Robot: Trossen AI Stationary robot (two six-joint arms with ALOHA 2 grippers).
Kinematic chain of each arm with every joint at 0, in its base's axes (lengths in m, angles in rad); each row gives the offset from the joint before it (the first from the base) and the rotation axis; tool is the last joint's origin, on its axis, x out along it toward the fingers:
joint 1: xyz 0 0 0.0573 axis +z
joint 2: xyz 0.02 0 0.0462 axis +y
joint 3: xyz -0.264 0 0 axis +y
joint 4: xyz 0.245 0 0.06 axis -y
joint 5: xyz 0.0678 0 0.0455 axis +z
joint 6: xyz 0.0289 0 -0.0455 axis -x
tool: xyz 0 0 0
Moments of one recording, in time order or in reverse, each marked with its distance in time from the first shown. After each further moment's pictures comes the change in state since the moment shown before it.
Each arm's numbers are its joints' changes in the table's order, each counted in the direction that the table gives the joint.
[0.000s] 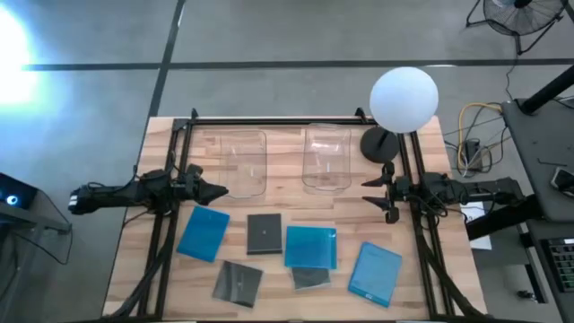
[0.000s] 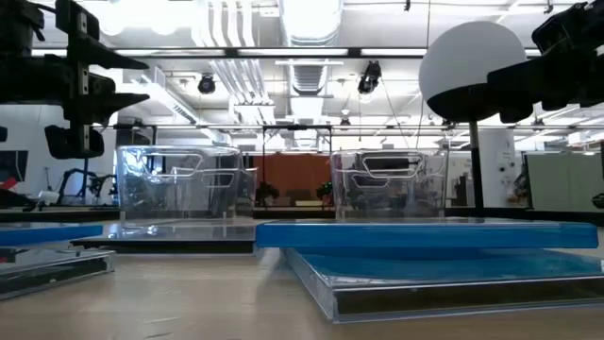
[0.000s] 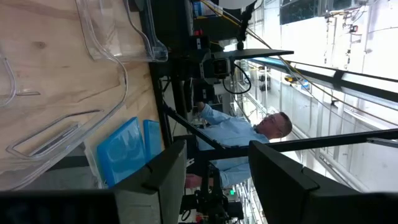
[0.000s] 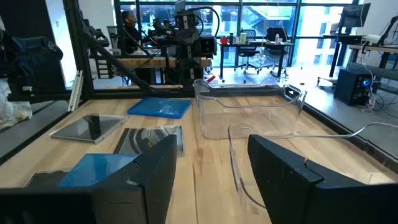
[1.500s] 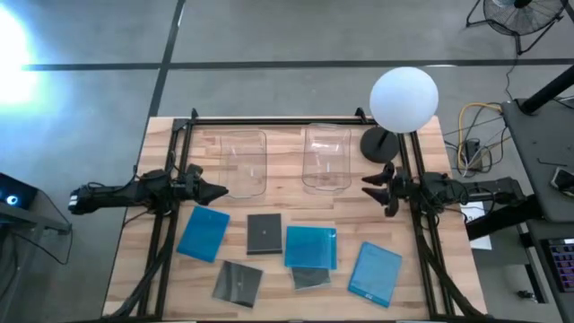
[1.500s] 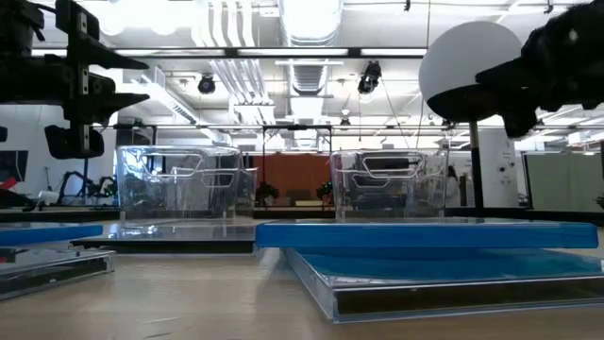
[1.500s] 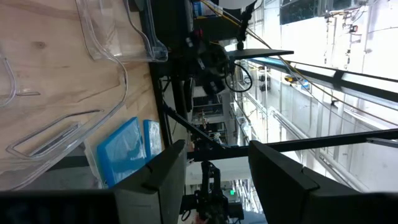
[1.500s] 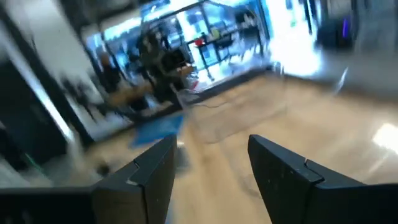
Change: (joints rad) left arm 0.000 0.000 0.000 0.000 0.000 0.000; right arm 0.000 0.008 0.000 0.018 -0.124 -0.449
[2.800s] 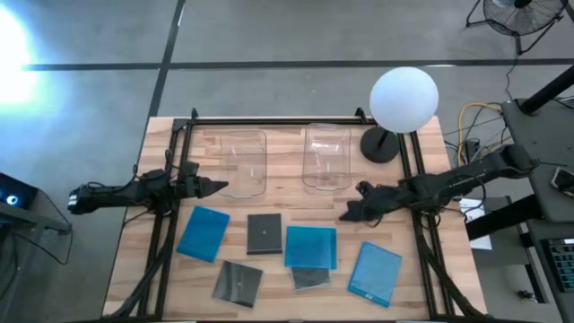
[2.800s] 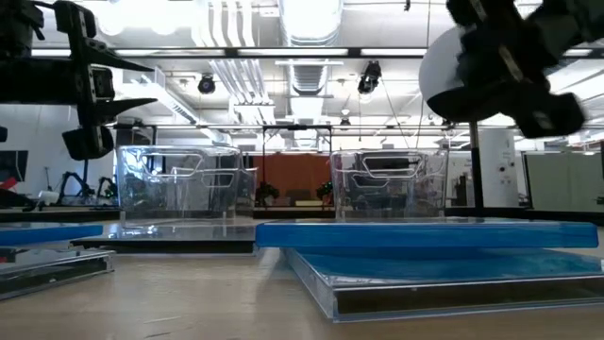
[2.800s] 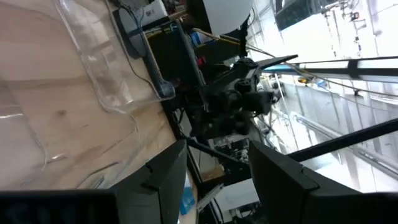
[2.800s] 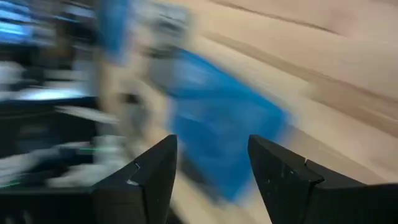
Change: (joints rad) left arm 0.001 0.025 0.001 0.027 0.110 -0.243; right arm 0.184 0.978 -0.548 -0.304 0.197 -1.046
